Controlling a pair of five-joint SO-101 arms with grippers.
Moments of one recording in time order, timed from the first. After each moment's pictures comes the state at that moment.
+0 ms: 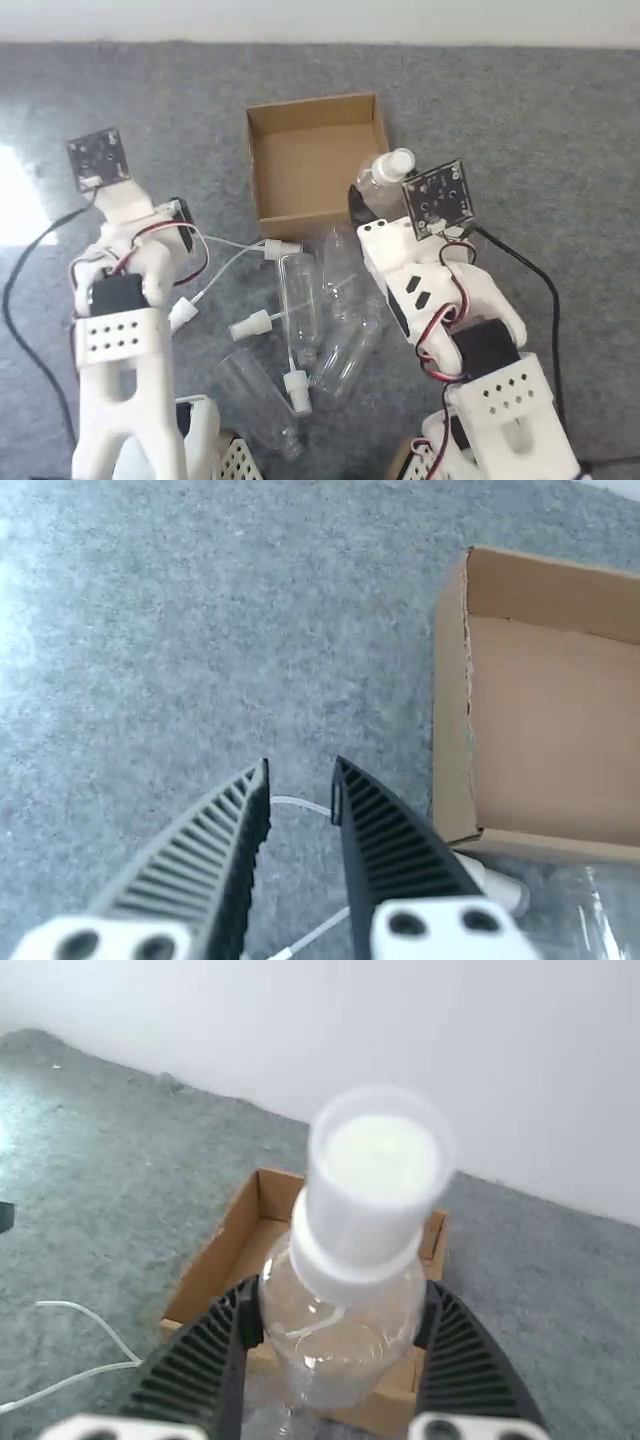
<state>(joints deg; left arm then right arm) -16.0 -46.1 56.3 46.3 13.4 -26.2 -60.7 53.5 35.3 2.2</state>
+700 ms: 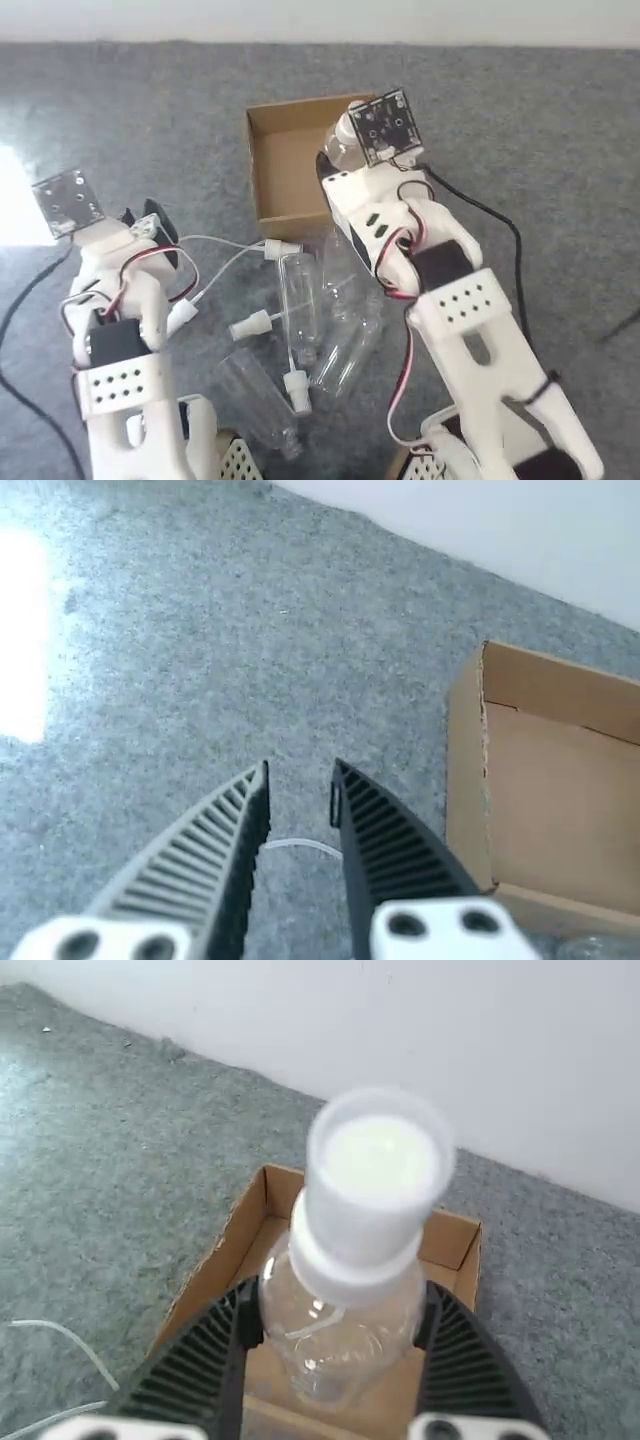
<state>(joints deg) -20.5 -62.4 67.8 40.0 16.6 -27.7 -31.4 35.9 29.5 2.2</state>
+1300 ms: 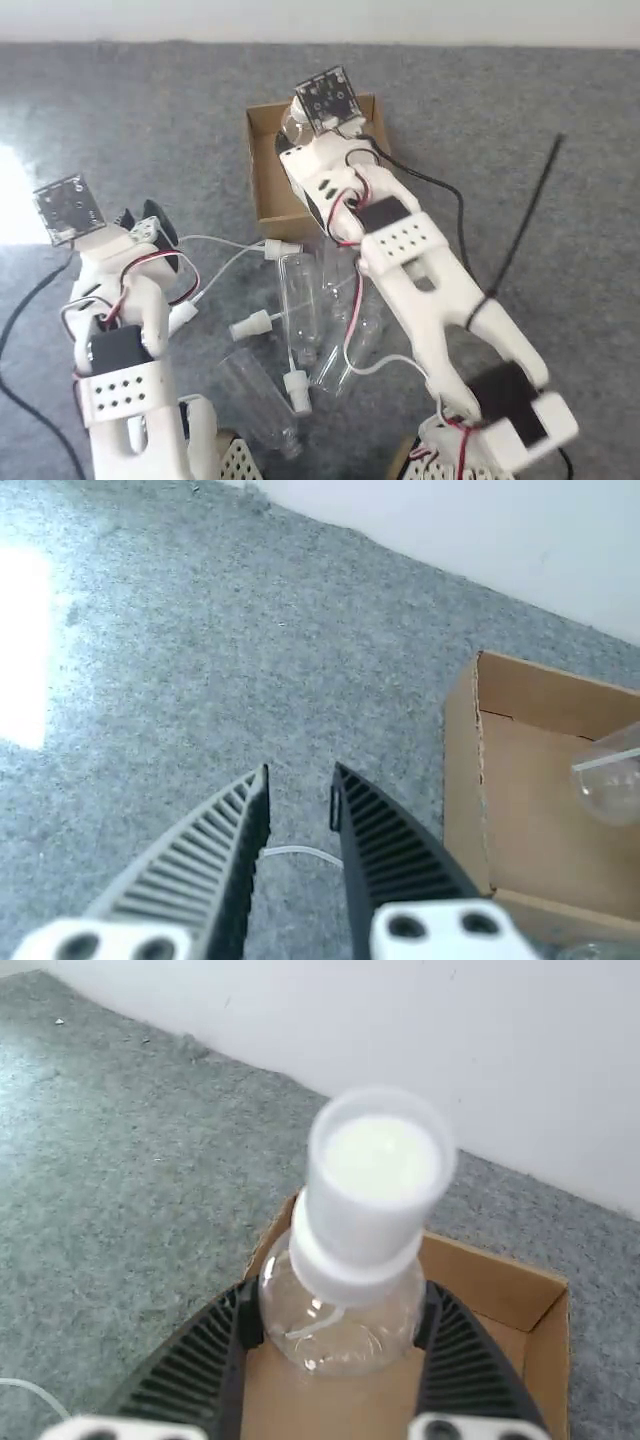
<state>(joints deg) -20.4 -64.8 69.1 40.0 16.6 -31.4 -3.9 21.3 16.4 2.2</state>
